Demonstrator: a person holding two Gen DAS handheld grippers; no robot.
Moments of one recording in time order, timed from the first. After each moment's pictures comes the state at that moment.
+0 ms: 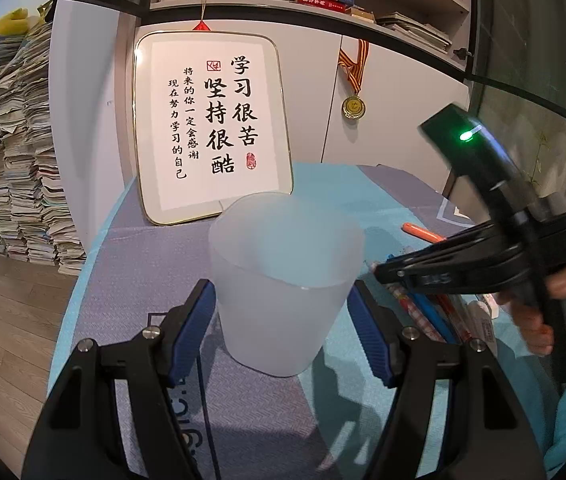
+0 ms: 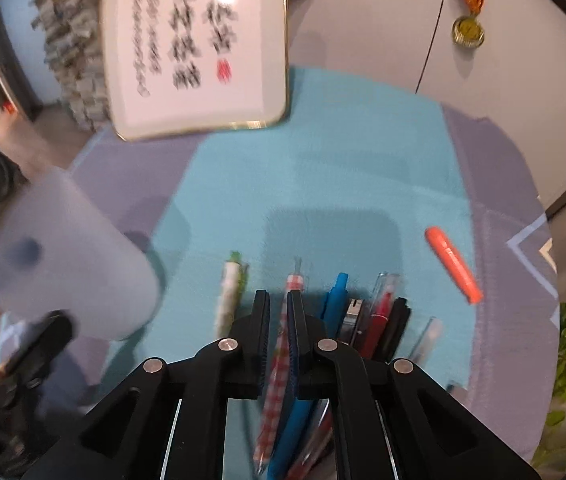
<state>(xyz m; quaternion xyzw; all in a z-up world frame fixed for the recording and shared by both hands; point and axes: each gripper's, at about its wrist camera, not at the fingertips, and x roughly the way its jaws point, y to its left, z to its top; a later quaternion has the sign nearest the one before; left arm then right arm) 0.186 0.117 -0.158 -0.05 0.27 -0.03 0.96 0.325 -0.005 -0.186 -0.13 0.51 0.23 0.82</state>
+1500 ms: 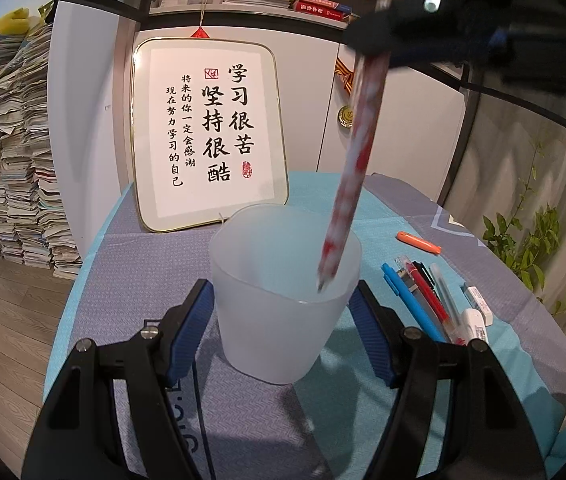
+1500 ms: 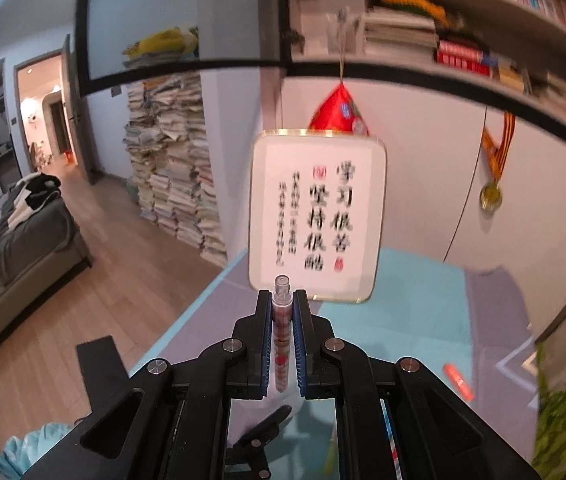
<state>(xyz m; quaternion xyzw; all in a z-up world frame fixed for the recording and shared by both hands) 0.186 0.117 -0.156 -0.06 0.26 -0.04 0.96 0.230 0.023 -0.039 -0.07 0.30 0.34 0.89</state>
